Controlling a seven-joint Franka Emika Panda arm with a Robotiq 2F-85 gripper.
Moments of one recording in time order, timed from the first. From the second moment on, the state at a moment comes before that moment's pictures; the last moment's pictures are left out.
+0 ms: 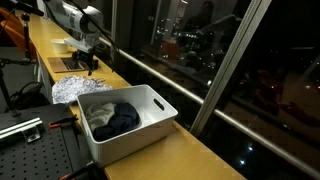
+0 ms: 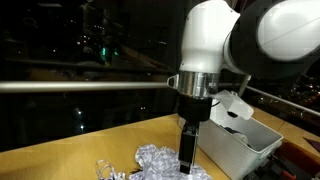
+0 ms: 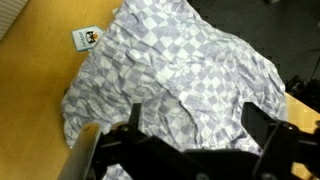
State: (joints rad) arm 0.42 0.51 0.30 -1.84 -0.06 2.13 0.05
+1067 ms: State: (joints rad) arm 0.49 0.80 0.20 -1.76 -0.22 2.21 0.12
